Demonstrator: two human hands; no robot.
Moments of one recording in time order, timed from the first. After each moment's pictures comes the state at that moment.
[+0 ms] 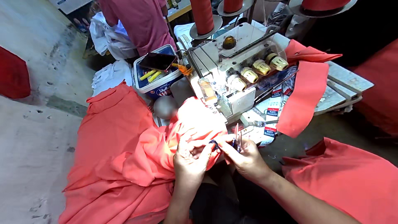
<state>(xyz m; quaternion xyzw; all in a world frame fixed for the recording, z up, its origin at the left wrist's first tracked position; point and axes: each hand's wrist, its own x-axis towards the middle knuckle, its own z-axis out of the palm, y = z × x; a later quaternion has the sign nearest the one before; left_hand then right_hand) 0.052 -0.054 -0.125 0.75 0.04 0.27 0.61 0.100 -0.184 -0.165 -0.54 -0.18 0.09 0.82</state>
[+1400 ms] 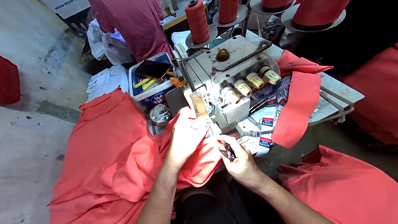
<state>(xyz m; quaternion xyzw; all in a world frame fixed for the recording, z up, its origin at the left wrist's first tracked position) 0.130 -0.022 -0.104 0.87 0.06 0.10 0.47 0.123 -0.191 -0.190 -0.76 -0.28 -0.13 0.58</state>
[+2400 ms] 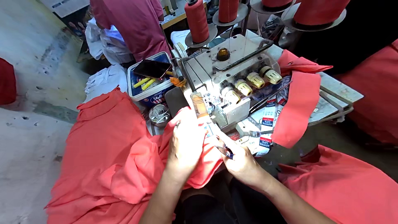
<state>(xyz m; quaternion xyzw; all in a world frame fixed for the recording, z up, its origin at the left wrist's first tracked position) 0.115 -0.030 -0.112 0.95 -0.03 0.21 0.22 0.127 -0.196 -0.175 -0.80 -0.27 -0.05 0.53</state>
